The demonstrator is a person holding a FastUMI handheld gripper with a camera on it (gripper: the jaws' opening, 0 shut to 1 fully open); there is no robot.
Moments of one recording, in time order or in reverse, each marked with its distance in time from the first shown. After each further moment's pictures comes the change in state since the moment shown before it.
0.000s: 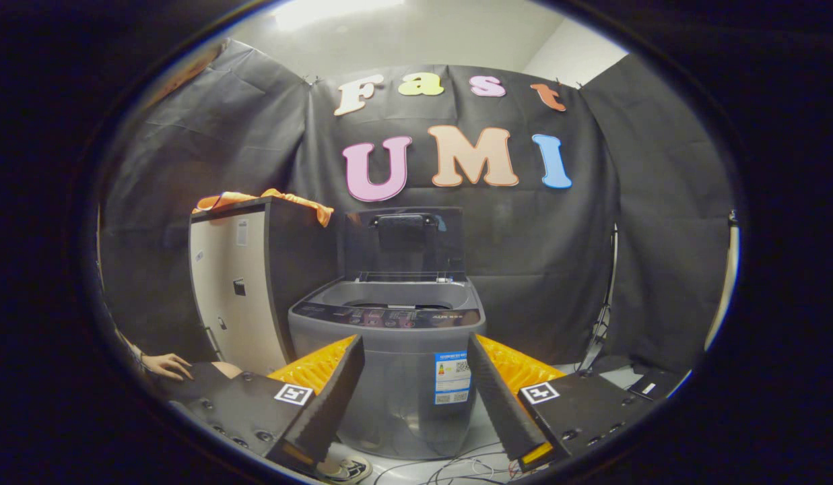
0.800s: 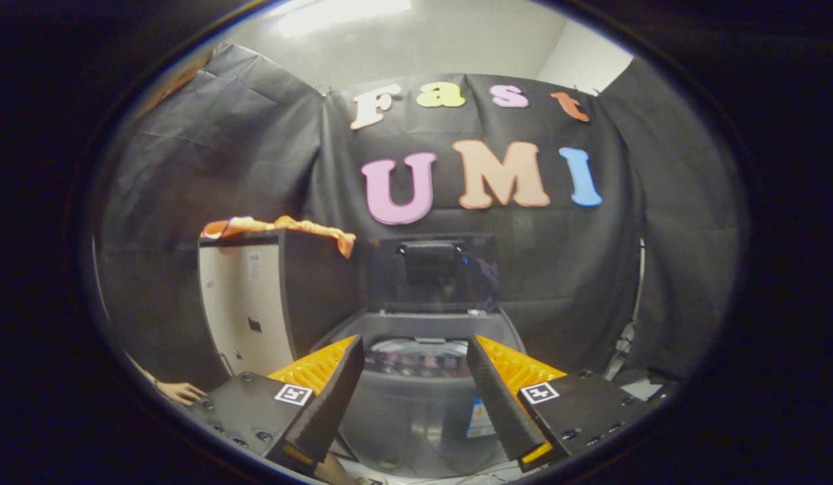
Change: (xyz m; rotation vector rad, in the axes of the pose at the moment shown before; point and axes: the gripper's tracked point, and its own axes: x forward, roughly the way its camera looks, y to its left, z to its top) arm 0.073 0.074 0.082 0.018 -0.082 0.116
